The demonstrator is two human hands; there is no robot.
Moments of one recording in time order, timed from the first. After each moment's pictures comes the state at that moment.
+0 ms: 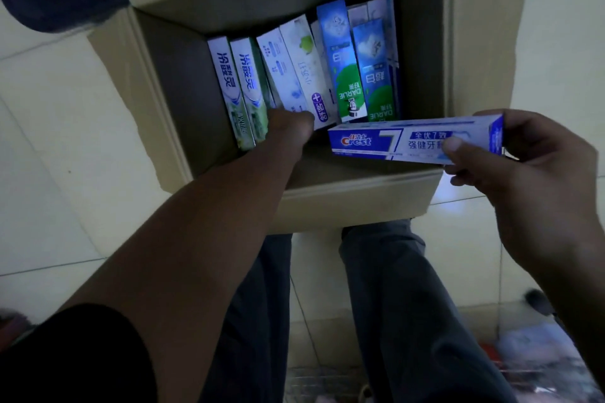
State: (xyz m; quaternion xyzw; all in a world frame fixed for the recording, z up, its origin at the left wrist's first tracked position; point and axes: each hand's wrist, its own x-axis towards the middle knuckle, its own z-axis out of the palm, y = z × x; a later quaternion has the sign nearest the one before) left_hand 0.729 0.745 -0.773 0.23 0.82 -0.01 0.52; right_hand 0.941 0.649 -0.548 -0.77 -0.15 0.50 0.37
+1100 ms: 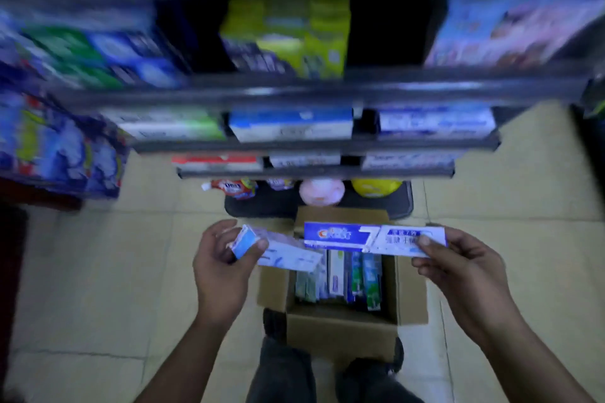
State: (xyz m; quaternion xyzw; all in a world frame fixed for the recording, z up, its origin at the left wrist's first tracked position) left_hand 0.582 0.800 -0.204 0.38 0.68 0.48 0.40; right_hand 0.905 0.784 -0.161 -0.61 -0.15 0.58 0.51
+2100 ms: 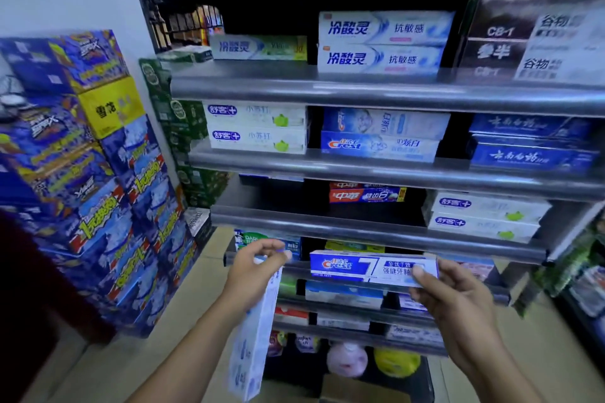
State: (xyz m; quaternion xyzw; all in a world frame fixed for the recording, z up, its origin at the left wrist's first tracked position) left_hand 0.484 0.869 0.117 0.49 0.58 0.50 0.42; right_hand 0.800 0.826 0.133 -0.46 -0.33 0.51 0.65
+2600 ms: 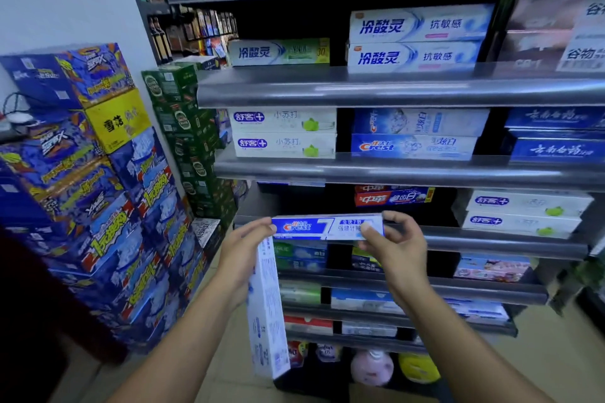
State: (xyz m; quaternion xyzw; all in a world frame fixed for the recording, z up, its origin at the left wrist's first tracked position) left_hand 0.407 0.910 0.146 0.39 0.55 0.54 0.51; right_hand 0.662 0.900 0.150 -0.46 -0.37 0.47 0.65
